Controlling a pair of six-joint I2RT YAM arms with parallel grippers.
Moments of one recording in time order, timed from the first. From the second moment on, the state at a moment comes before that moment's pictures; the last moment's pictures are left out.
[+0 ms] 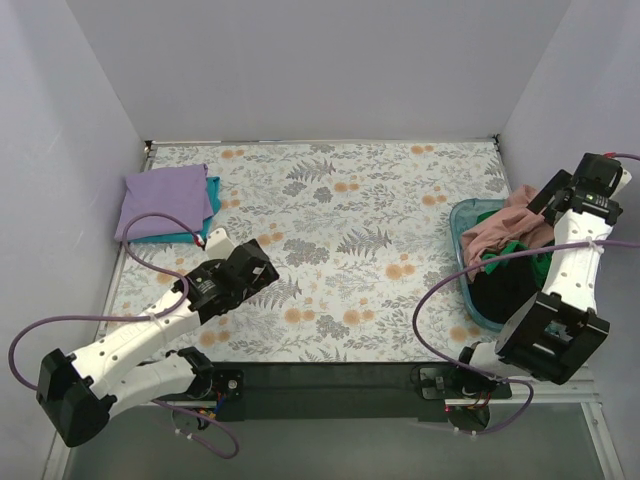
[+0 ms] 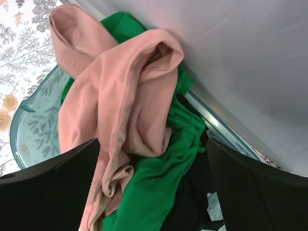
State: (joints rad) left arm -0.77 0.95 0.75 -0.76 -0.54 -1.17; right arm -0.44 1.35 1.31 -0.75 0.21 0.26
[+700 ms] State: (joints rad) left arm -0.77 1.02 0.75 -0.72 -0.55 -1.13; right arm -0.48 1.55 1.30 -0.52 0.05 0.31
